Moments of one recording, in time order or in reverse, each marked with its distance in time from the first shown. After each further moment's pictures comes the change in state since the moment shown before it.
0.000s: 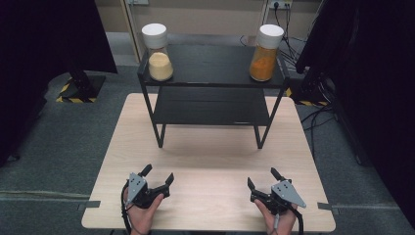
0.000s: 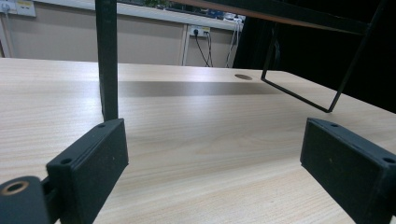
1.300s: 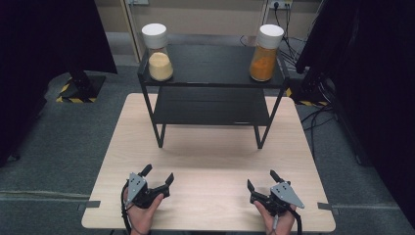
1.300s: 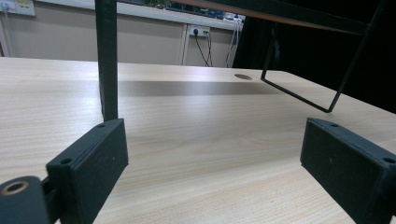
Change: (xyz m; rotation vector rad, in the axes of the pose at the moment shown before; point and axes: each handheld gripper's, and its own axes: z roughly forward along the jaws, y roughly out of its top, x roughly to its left) left arm 0.000 0.000 0.000 0.000 -0.001 -0.003; right arm -0.003 -0.011 0.003 0.018 0.006 0.011
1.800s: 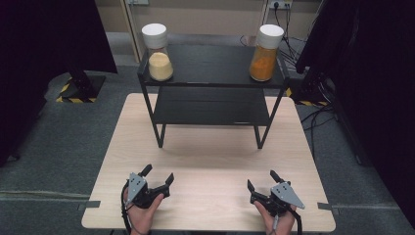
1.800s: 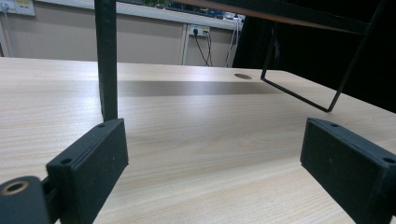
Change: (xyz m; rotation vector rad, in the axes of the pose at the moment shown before) left arm 0.000 0.001 0.000 0.003 -0.001 0.003; right arm 0.000 -0.001 -0.001 -0.003 0.000 -0.001
